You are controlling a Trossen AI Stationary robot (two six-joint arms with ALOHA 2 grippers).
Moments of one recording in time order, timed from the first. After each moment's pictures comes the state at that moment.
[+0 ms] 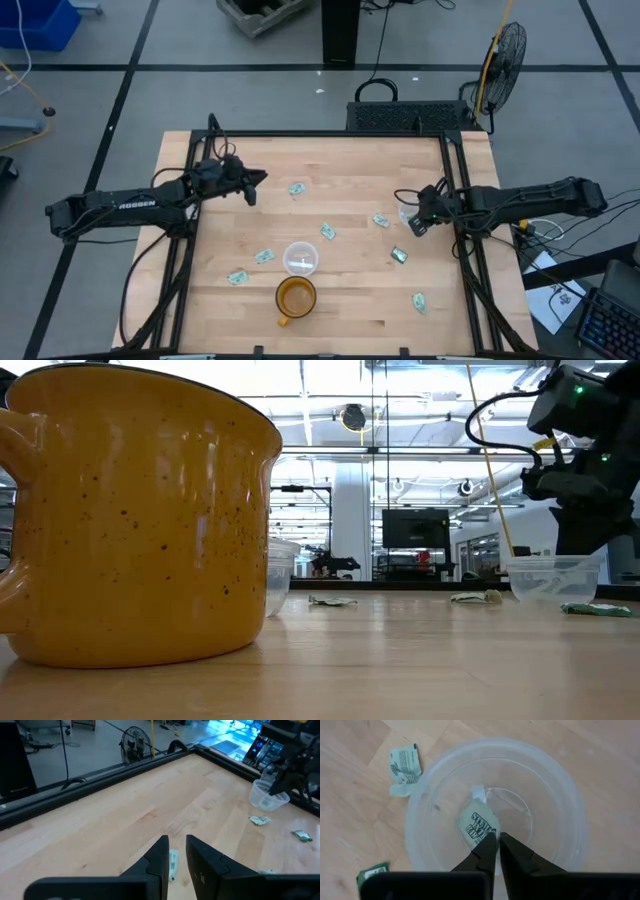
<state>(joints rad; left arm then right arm) 0.42 0.80 0.26 0.21 -0.05 -0.32 -0.01 0.76 0.38 -0.80 0.21 0.89</state>
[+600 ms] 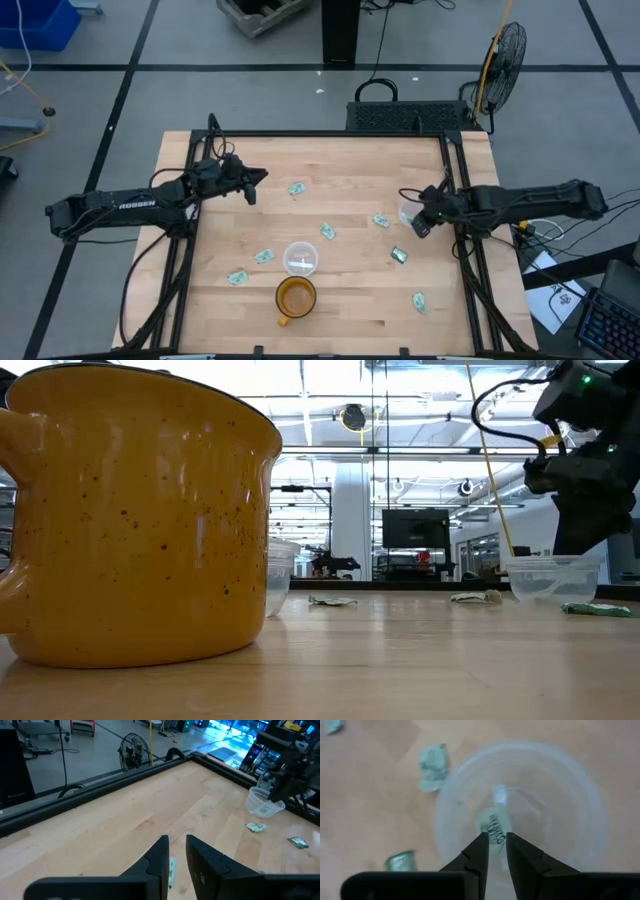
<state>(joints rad) 0.42 0.80 0.26 0.24 -0.05 -0.32 -0.02 0.66 0.38 -0.80 0.12 0.85</state>
